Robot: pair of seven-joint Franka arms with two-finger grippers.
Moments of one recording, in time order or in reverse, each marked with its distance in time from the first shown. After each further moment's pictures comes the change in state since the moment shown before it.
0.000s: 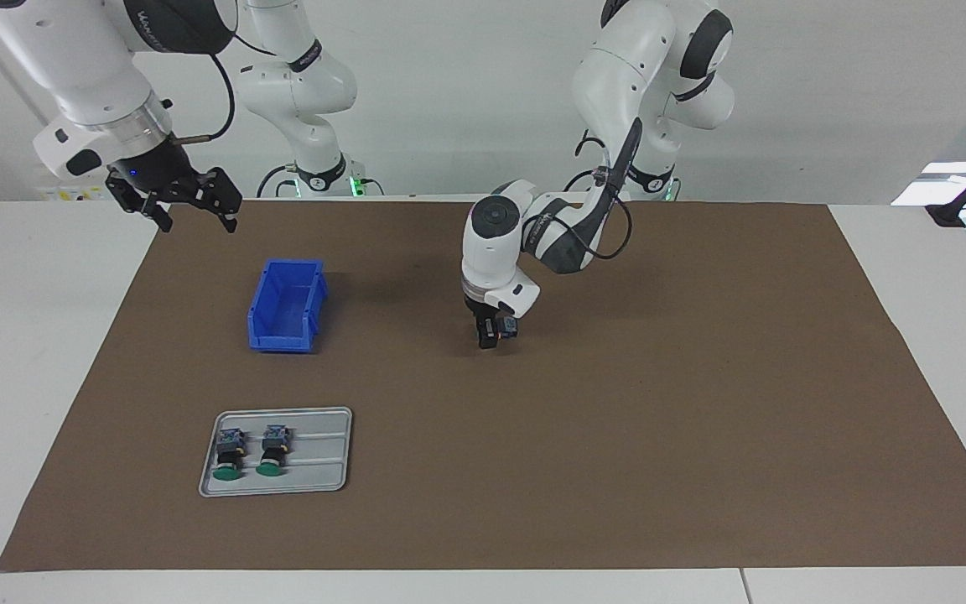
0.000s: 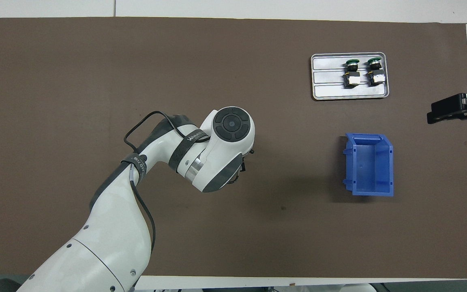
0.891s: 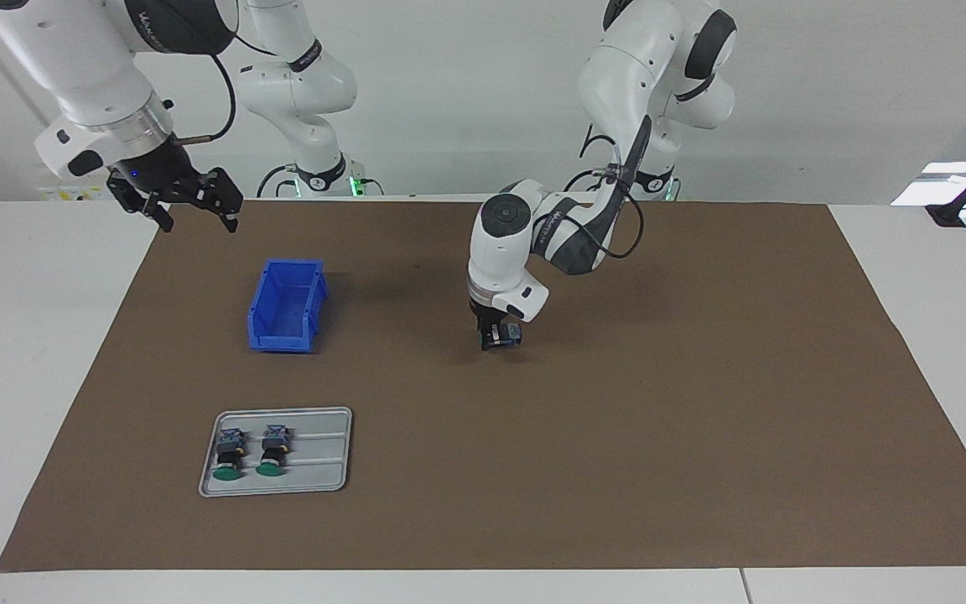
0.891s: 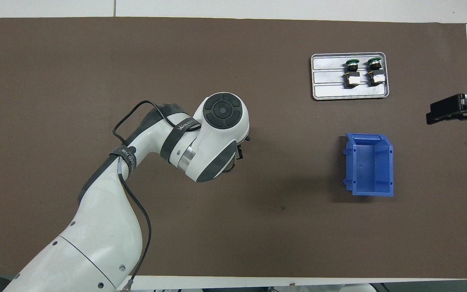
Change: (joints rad) left arm 0.037 -0.004 0.013 0.076 0.001 -0.025 0.003; right arm 0.000 0.000 0.002 -0.001 0.000 -0.001 0.000
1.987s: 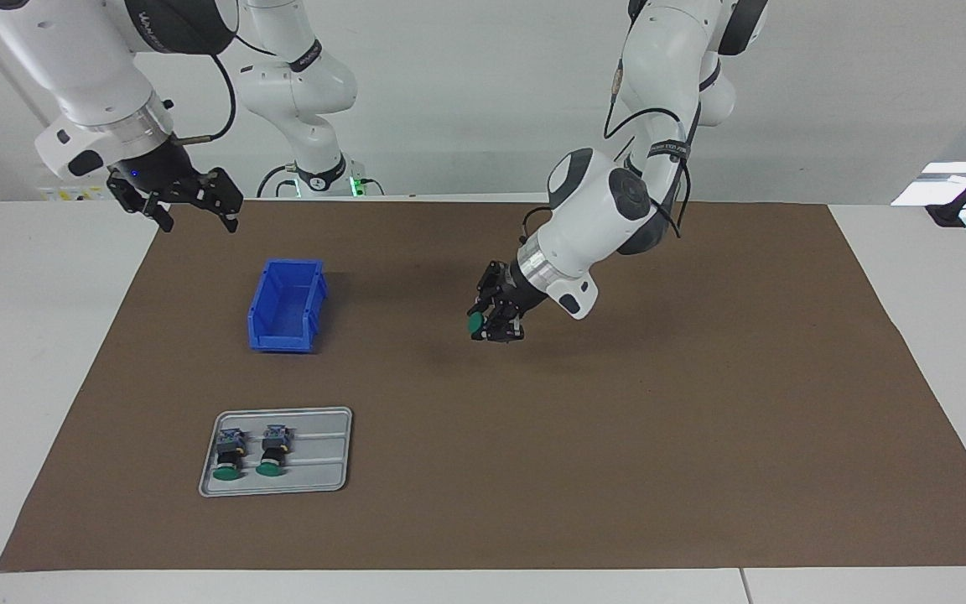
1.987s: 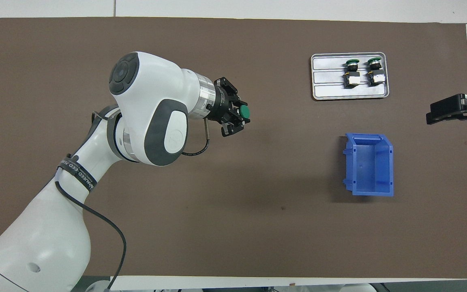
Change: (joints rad) left arm 0.125 -0.139 0.000 -0.068 -0.734 0.128 0.617; right arm 0.000 0.000 0.000 0.000 0.000 0.000 0.000
